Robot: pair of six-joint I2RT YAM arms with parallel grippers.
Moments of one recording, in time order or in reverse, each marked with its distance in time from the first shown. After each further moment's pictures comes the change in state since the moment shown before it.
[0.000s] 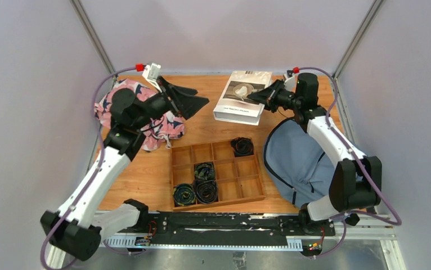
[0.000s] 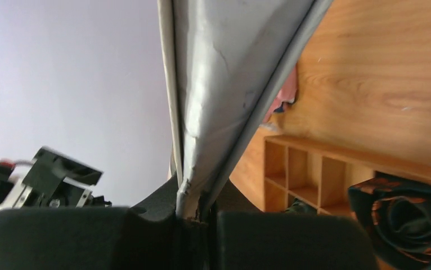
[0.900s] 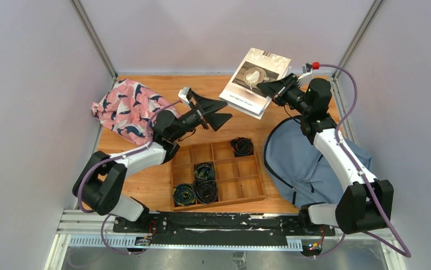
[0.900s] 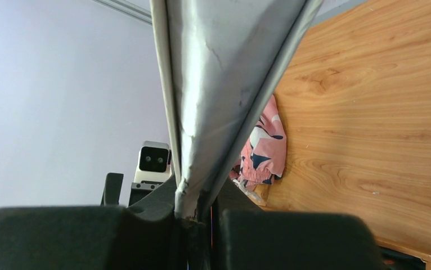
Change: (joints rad) left arm -0.143 0.462 -0.373 0.914 -0.073 -1.186; right arm 0.008 -0.221 -0.098 0.154 0.298 -0.138
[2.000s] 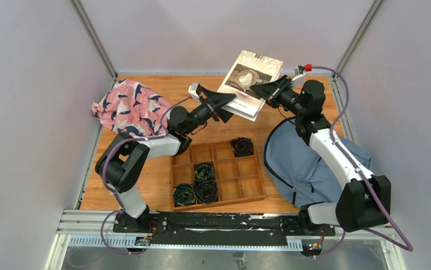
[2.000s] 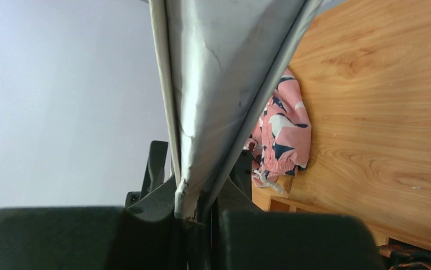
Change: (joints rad) left arm -0.037 0.270 0.133 0.206 -0.097 -0.061; right arm 0.044 0.013 -0.023 0.072 -0.002 0.084
